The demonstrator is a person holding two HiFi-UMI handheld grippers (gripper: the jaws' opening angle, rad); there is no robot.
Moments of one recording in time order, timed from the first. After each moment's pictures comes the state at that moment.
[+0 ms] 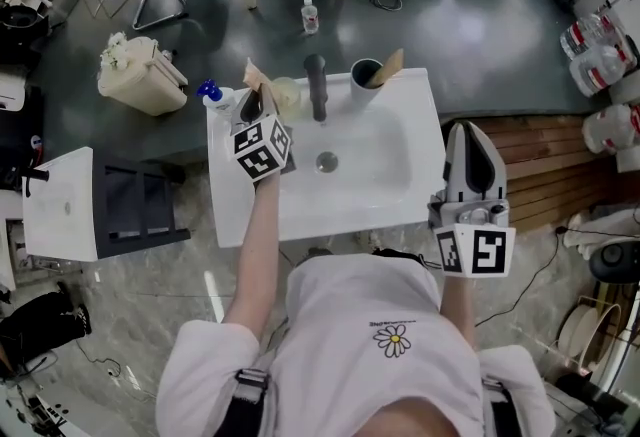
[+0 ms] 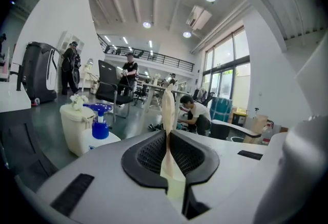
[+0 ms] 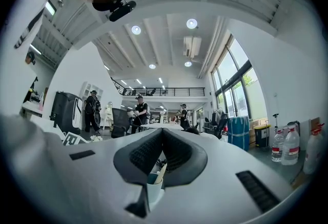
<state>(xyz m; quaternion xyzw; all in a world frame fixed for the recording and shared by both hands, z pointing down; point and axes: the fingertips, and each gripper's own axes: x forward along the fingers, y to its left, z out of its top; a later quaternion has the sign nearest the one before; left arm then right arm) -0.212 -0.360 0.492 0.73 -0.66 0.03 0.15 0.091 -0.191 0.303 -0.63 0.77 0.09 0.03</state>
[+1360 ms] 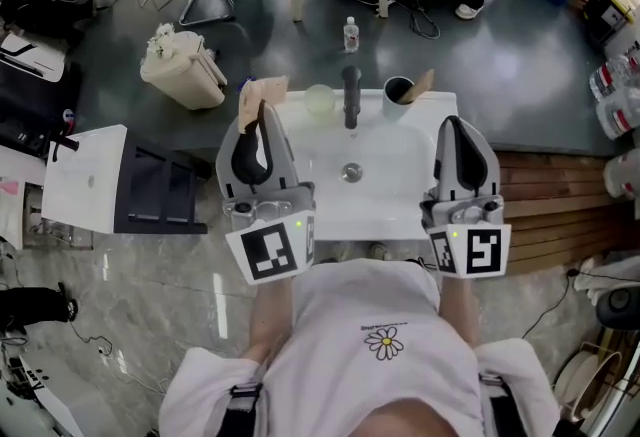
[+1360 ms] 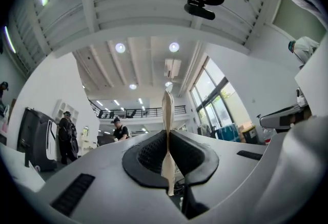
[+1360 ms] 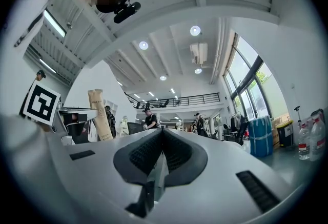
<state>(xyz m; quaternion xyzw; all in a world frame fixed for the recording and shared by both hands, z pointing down) -0.197 -0.192 0.243 0.70 -0.68 -0.08 -0.18 0.033 -0.198 0.275 -0.55 0.82 0.11 0.10</state>
